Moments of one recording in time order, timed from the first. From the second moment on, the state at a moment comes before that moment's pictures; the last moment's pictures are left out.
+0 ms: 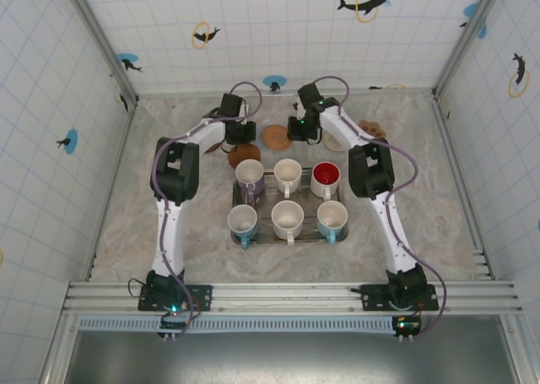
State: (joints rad) left arm -0.32 2.36 1.80 -0.43 0.25 -0.27; right arm 0.42 2.62 2.34 -0.84 -0.34 0.40
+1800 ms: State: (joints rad) left arm -0.31 2.36 1.80 -0.42 0.26 -0.27; right arm 0.38 2.58 2.29 -0.88 -0.32 0.38
